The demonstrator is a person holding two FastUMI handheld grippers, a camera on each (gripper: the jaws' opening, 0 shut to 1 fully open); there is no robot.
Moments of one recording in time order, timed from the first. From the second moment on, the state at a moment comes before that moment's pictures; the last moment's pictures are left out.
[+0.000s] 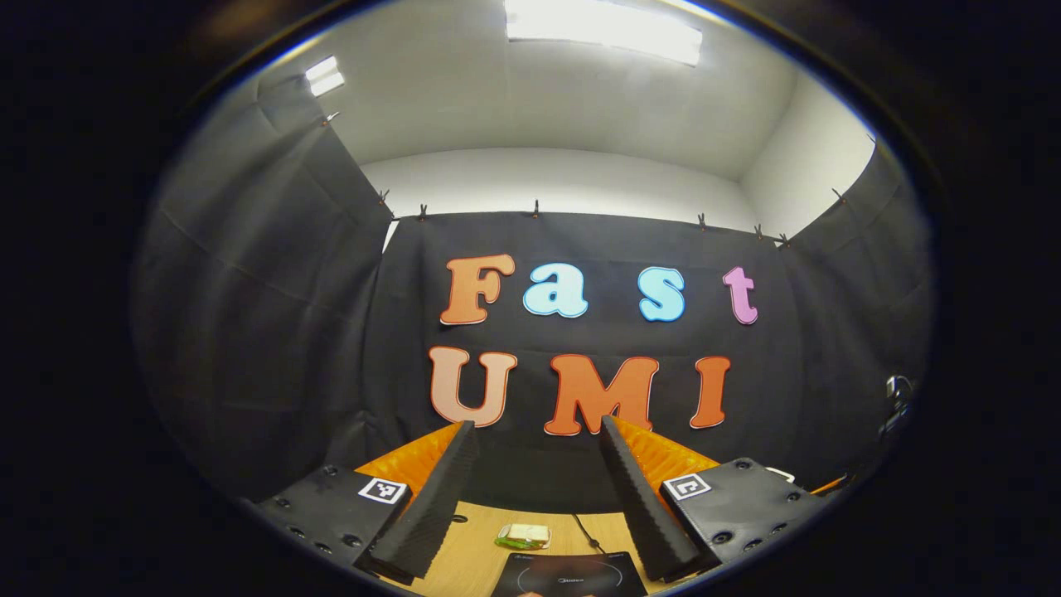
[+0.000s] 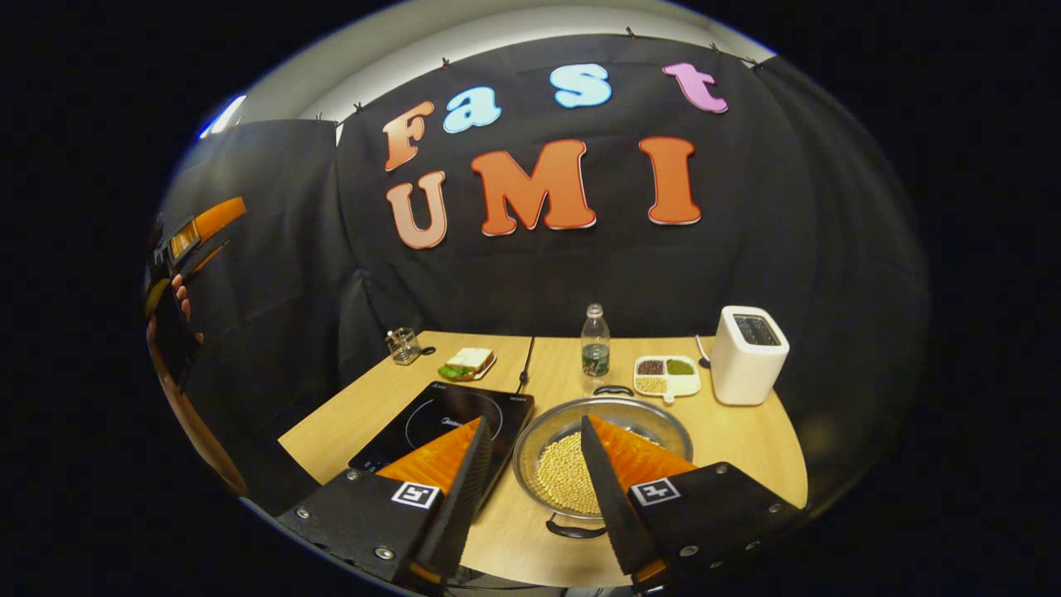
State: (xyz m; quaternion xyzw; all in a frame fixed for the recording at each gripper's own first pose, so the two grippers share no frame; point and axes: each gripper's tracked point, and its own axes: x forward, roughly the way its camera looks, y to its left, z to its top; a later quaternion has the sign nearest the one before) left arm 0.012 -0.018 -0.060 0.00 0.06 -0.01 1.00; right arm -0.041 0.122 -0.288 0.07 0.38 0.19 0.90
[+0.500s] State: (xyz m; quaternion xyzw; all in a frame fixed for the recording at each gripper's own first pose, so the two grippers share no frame) left arm 0.014 0.005 -0.069 0.02 0.07 0.01 1.00; right arm -0.085 0.145 -0.384 0.03 0.52 0.21 0.83
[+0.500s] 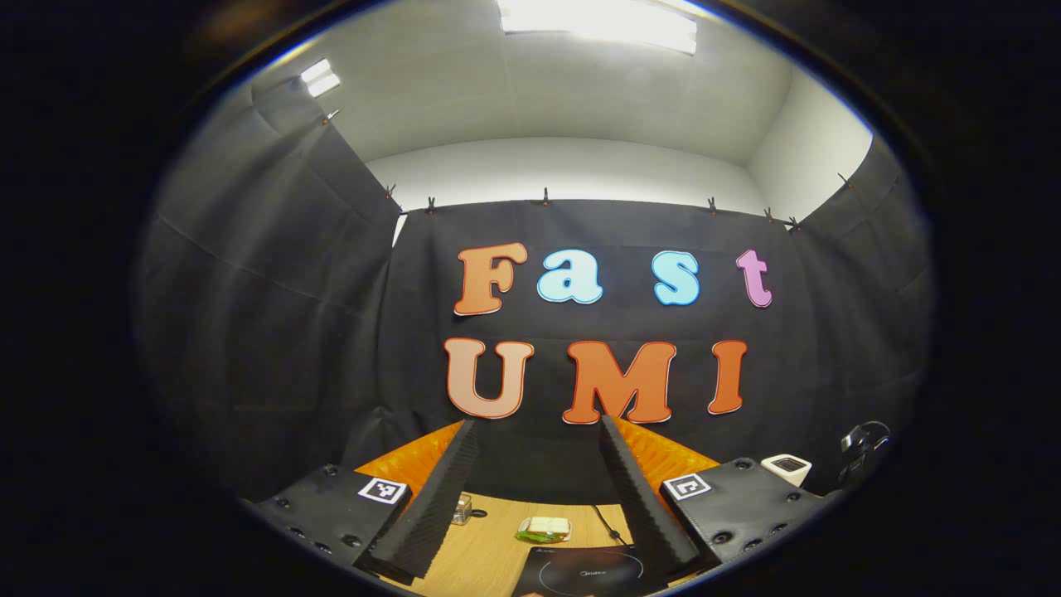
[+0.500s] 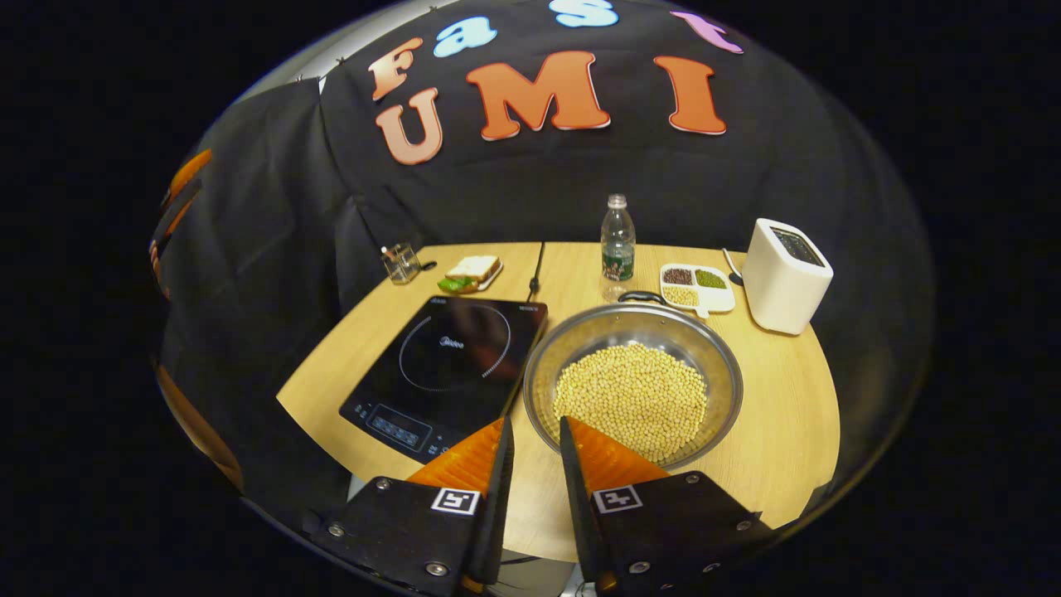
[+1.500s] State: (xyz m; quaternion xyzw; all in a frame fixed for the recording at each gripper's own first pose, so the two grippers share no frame) left arm 0.014 0.017 -0.091 0.01 0.10 0.01 1.00; right arm -0.134 0.151 -0.475 0.04 0.67 0.19 0.72
